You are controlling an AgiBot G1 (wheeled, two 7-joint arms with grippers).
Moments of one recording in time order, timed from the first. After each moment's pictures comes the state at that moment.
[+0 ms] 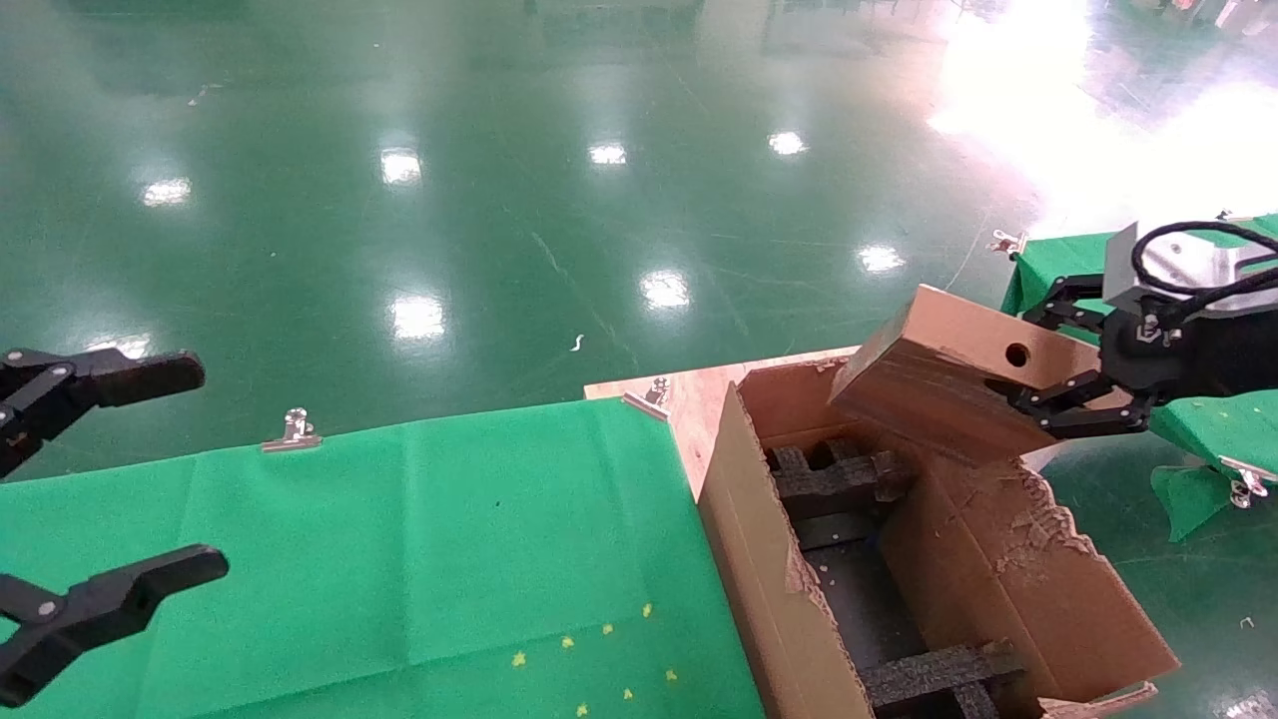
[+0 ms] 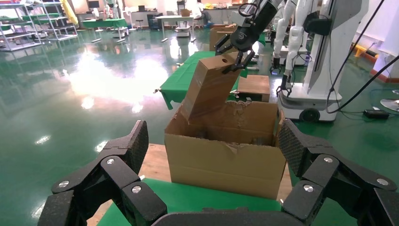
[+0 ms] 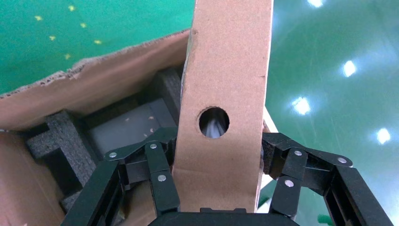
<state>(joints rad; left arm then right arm) -1.07 0.56 0.36 -1.22 0.64 1.43 -0.13 2.09 -0.39 -1.17 0.66 -1.32 -1.57 -0.11</state>
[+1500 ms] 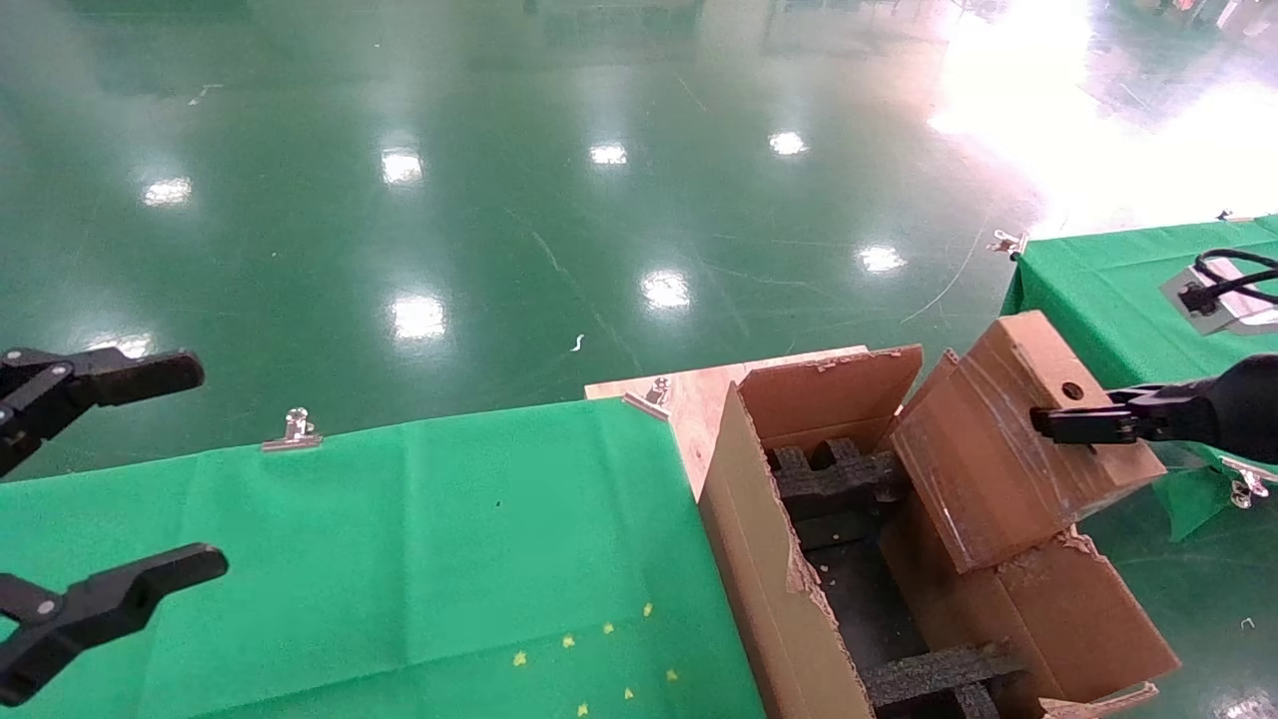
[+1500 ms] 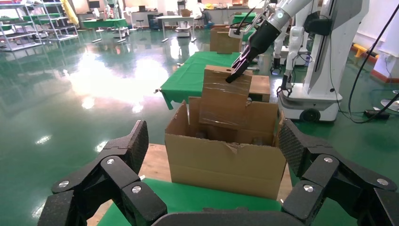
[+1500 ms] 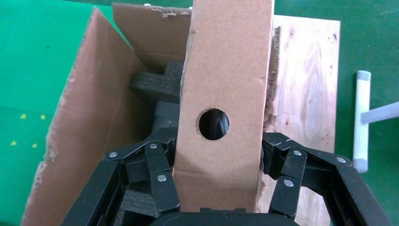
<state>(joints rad) -1.07 0.56 0.36 -1.22 0.64 1.43 -0.13 1.81 -0.25 -1.23 0.73 -1.20 -1.24 0.72</state>
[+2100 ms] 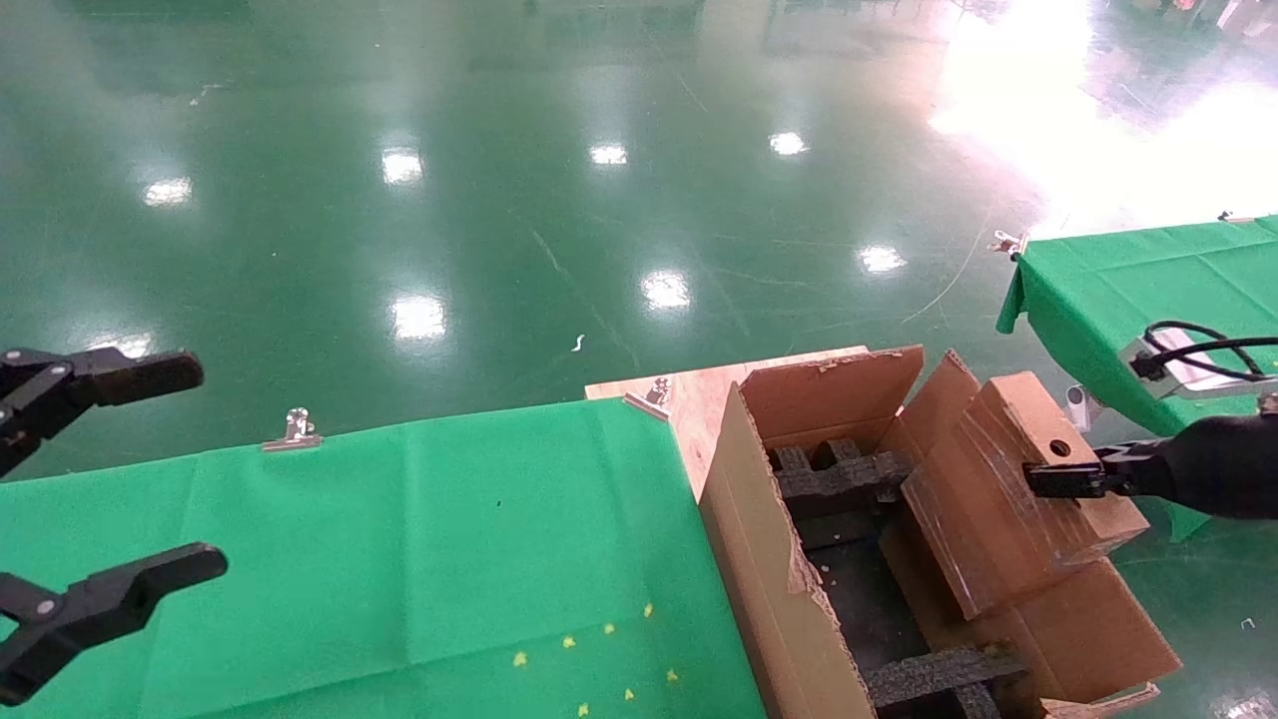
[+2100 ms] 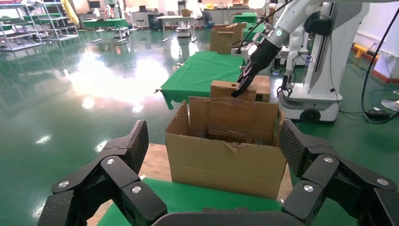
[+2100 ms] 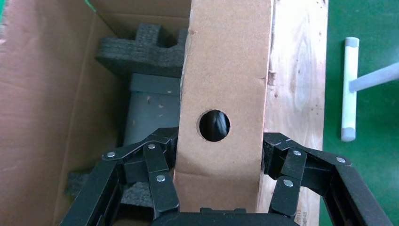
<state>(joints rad) -1.07 0.56 0.36 -1.22 0.64 1.43 -0.13 1.67 -0.22 -1.29 0.86 -1.20 -1.04 0.83</state>
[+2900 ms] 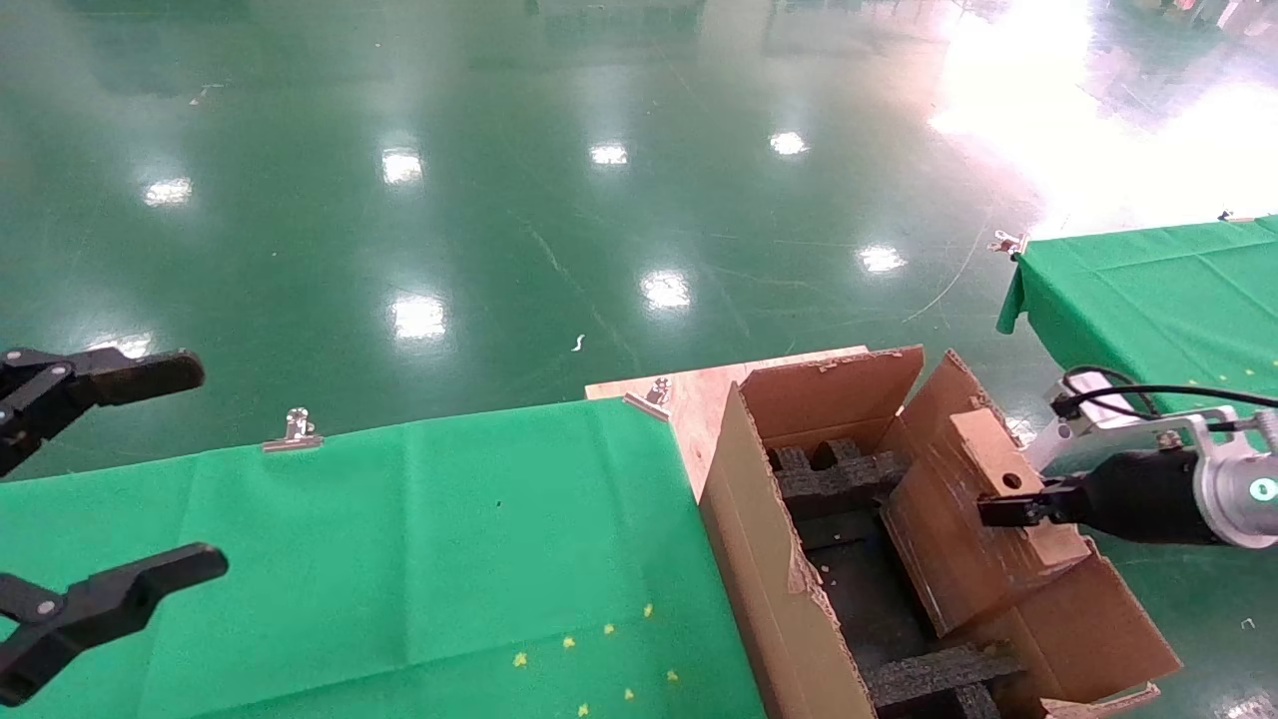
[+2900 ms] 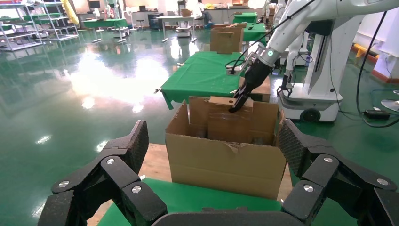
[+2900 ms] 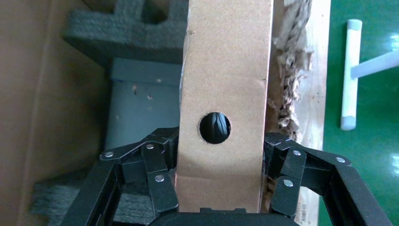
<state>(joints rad) -1.07 0.56 0.36 -1.22 0.64 1.43 -0.13 1.54 -0.34 -1.36 0.85 -1.23 -0.87 0.89</state>
